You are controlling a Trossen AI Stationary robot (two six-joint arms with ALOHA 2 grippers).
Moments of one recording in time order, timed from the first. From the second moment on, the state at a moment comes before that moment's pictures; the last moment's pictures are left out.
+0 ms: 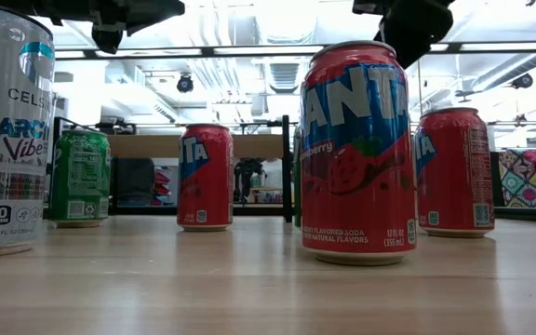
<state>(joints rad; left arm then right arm) -0.41 1.07 0.38 0.91 -0.83 0.18 0.10 1.36 1.16 -0.83 0.38 0.11</state>
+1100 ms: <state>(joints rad) -0.41 1.07 0.38 0.87 -0.83 0.16 -0.07 1.43 1.15 -0.82 0.23 0.21</state>
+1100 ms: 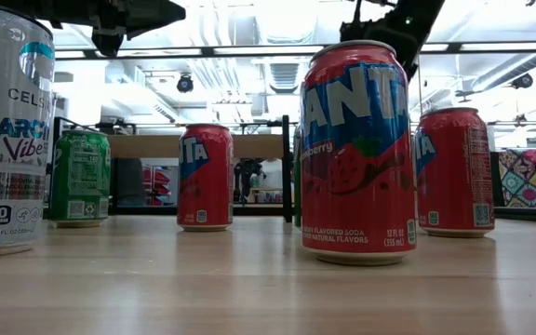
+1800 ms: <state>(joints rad) -0.41 1.07 0.38 0.86 -0.83 0.16 -0.08 1.54 1.15 -0.82 0.29 0.23</state>
